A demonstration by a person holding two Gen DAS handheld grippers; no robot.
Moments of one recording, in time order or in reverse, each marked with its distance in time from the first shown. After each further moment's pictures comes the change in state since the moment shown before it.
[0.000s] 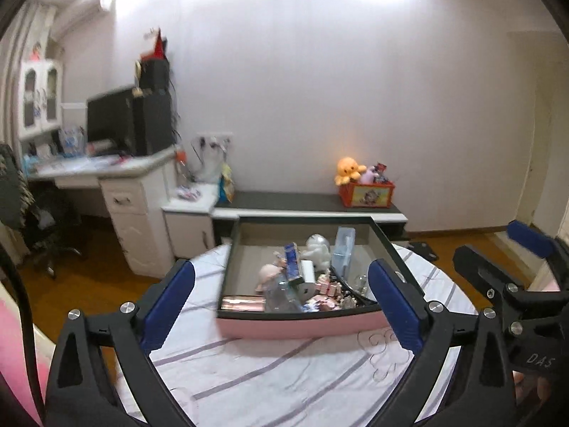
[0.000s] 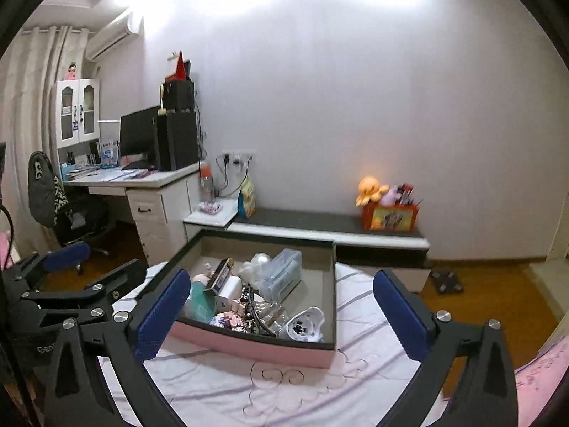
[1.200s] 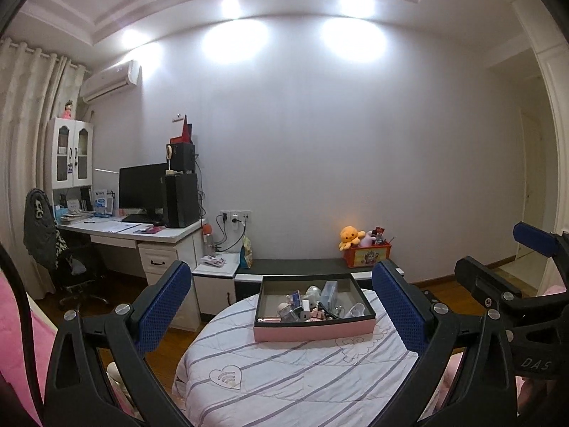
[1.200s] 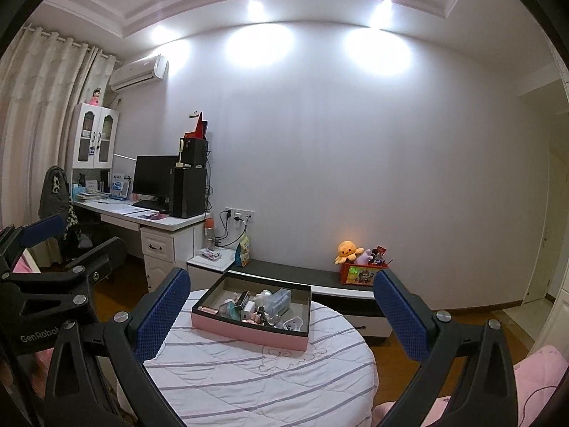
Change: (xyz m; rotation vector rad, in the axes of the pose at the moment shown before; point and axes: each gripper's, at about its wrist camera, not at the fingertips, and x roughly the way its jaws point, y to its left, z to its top) left arm -0.241 -0.001 0.005 0.019 -0.285 0.045; right arm -0.229 0.037 0.015 -0.081 -0.222 -0.050
